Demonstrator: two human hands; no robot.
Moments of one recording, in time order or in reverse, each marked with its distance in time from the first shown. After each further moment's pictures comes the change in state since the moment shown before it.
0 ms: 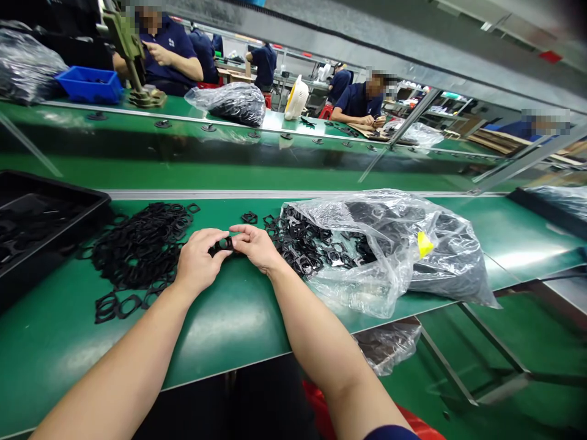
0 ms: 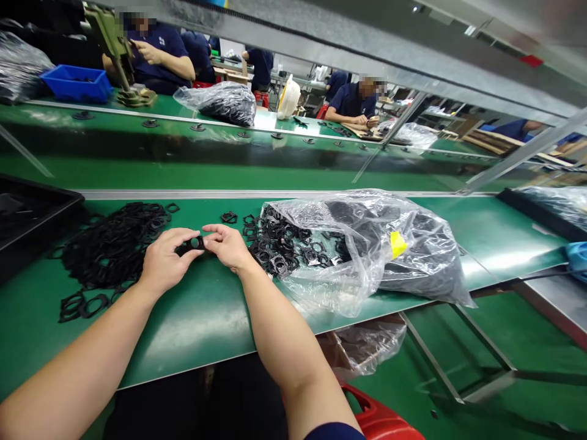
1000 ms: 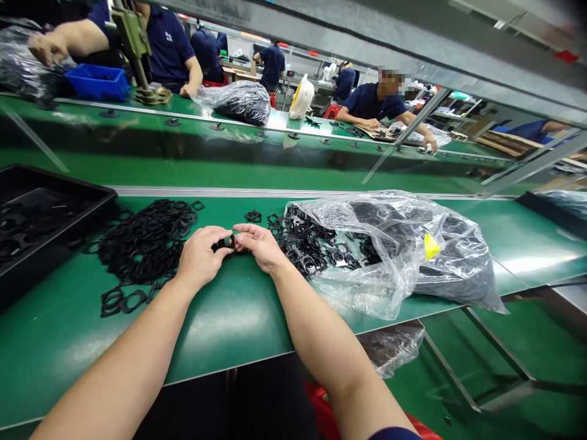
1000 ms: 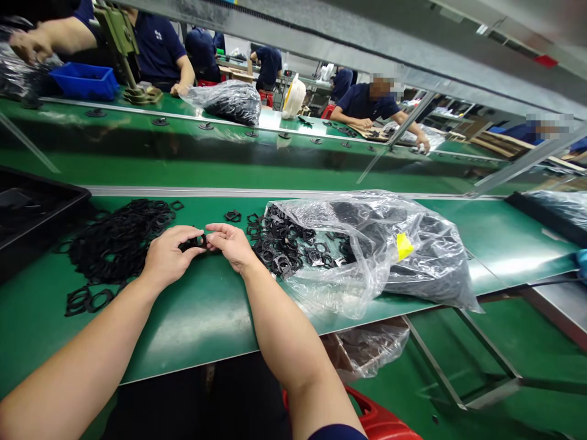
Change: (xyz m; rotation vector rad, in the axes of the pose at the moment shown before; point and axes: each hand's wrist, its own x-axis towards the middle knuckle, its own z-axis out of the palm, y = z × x) left_hand 0.003 -0.006 -0.003 -0.006 -0.055 0.000; right_hand -0.003 0.000 0.003 0.112 -0.017 0.027
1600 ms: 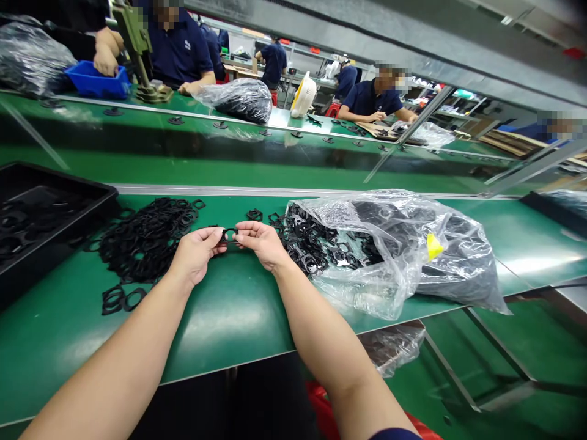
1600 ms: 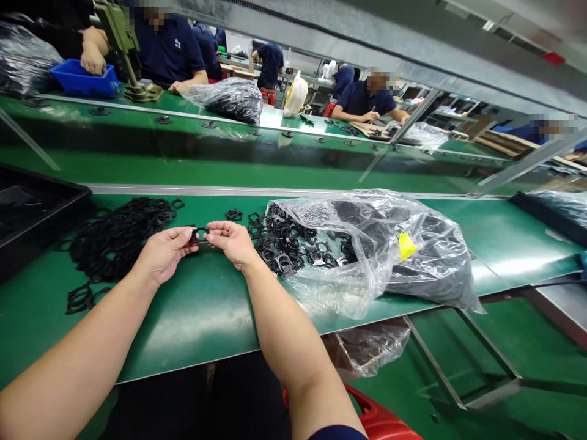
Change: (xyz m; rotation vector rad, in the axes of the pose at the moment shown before) left_hand 0.008 0.011 -0.001 -1.138 0.056 -0.784; right_hand 0.000 -0.005 0.001 0.015 0.034 -0.013
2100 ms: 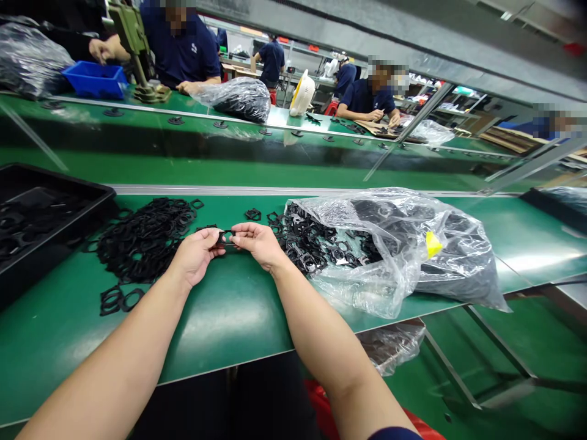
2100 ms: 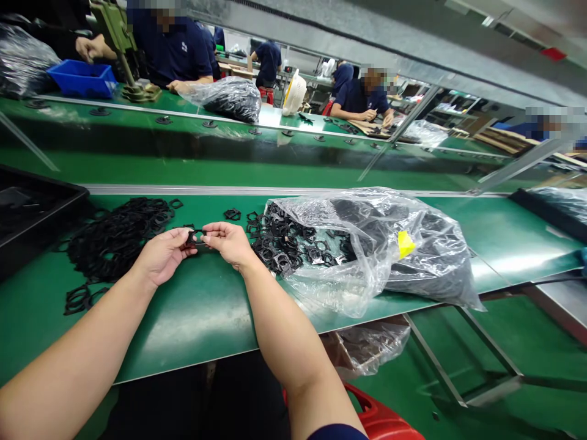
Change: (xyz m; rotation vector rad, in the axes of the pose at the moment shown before) left_hand 0.001 -0.003 -0.004 -0.068 -0.052 -0.076; right_hand 0.001 0.004 0.001 -0.049 -0.002 -0.002
